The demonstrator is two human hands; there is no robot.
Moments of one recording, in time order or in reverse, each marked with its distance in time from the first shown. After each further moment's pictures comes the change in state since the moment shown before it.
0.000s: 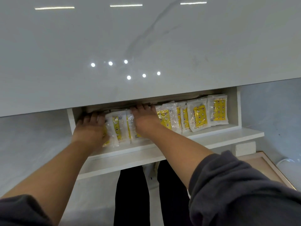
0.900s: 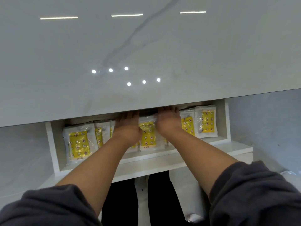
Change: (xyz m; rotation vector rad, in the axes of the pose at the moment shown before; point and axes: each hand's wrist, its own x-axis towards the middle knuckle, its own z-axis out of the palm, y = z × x) left_hand 0.049 0.155 -0.047 -0.306 0.047 0.080; right_hand -0.015 0.119 -0.016 -0.020 -0.047 0.308
